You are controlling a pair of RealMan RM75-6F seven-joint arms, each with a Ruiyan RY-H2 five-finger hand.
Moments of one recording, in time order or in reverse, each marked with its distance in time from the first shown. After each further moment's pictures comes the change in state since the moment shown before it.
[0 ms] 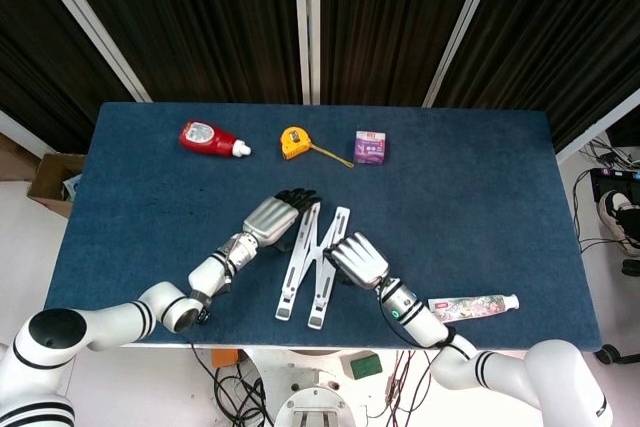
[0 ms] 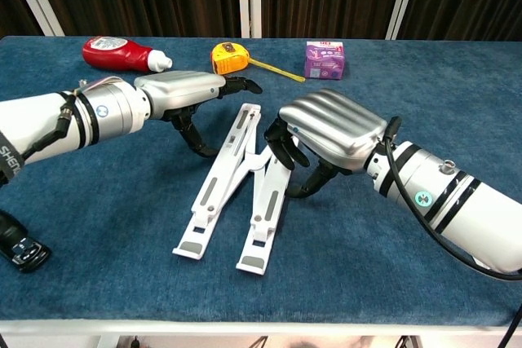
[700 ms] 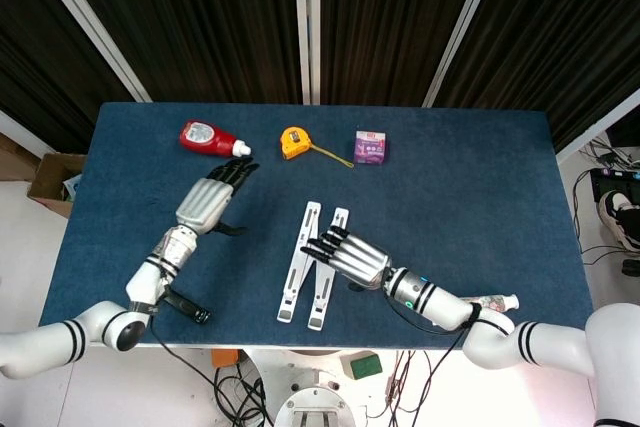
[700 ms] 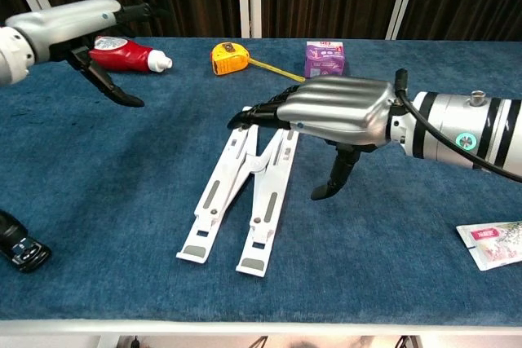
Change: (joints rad) left arm 0.211 0.307 -0.021 -0.339 -0.094 0.248 0.041; right arm 0.195 0.404 -0.002 -0.434 0.017 -0.389 -0.070
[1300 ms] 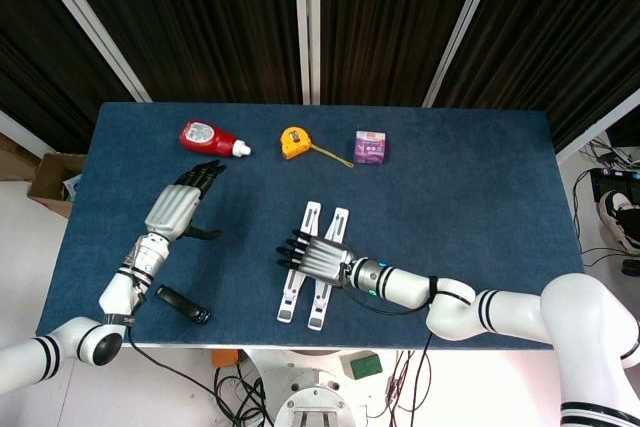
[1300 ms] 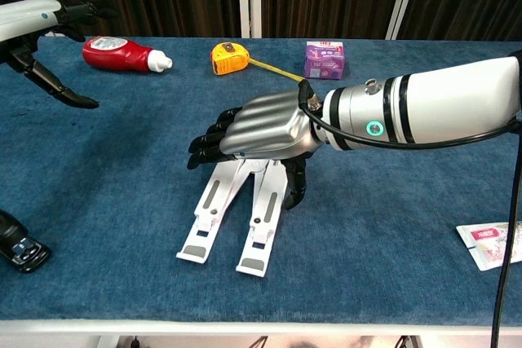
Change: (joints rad) left arm 0.077 0.052 0.021 -0.023 -0.010 0.029 -0.054; right arm 0.241 -0.067 0.017 0.086 0.050 -0.256 -0.048
